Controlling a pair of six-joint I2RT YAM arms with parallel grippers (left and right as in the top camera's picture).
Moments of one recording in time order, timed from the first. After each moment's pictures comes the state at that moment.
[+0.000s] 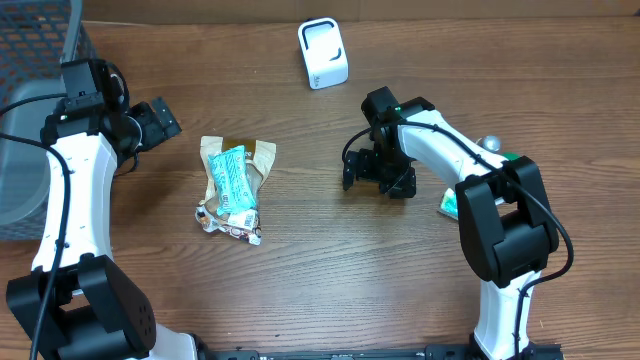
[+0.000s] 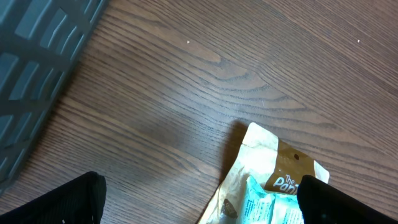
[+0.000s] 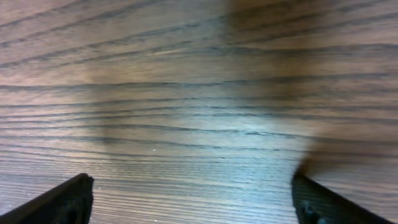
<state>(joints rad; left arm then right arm) 0.25 1.69 1.41 -0.82 0.08 -0.31 0.40 2.11 1.50 -0.99 -0.24 0.53</state>
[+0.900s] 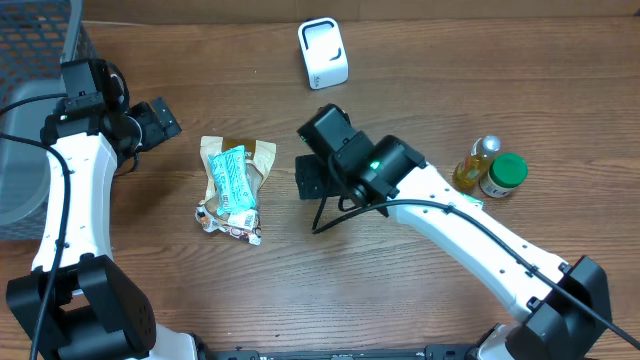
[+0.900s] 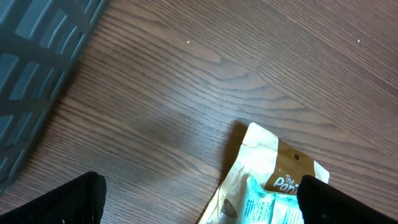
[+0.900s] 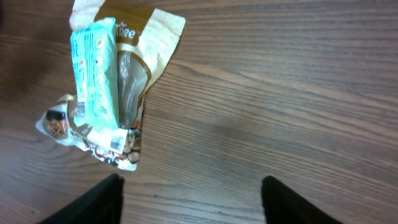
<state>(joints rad) 0.25 1.69 1.41 -0.82 0.08 -0.31 0.76 1.69 1.49 -0.89 0.03 0.59</state>
